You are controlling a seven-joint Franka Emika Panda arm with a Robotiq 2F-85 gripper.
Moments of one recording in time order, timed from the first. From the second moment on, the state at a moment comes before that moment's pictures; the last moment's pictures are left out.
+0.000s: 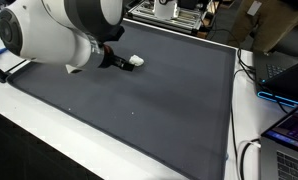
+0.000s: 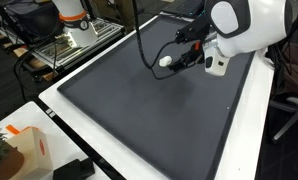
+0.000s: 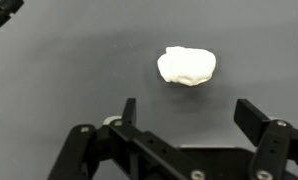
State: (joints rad) arm 0.03 1.13 0.00 -0.83 0.09 1.21 0.16
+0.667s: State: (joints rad) arm 0.04 1.18 0.00 -0.76 0.09 1.16 0.18
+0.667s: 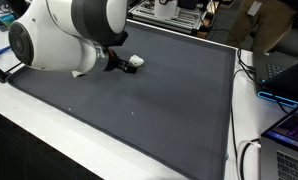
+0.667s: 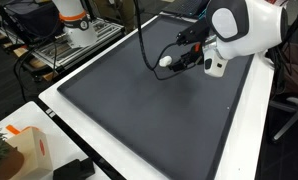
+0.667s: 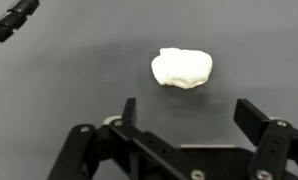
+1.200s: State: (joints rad) arm 0.04 1.14 0.00 -0.83 0.09 1.20 0.18
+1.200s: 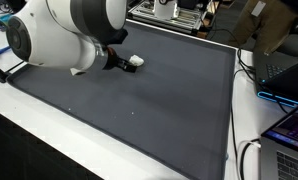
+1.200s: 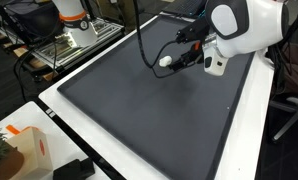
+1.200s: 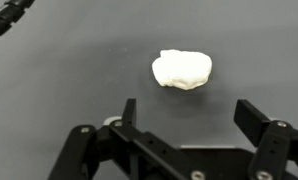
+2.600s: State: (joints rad) arm 0.04 0.78 -0.03 -1.35 0.09 1.57 0.24
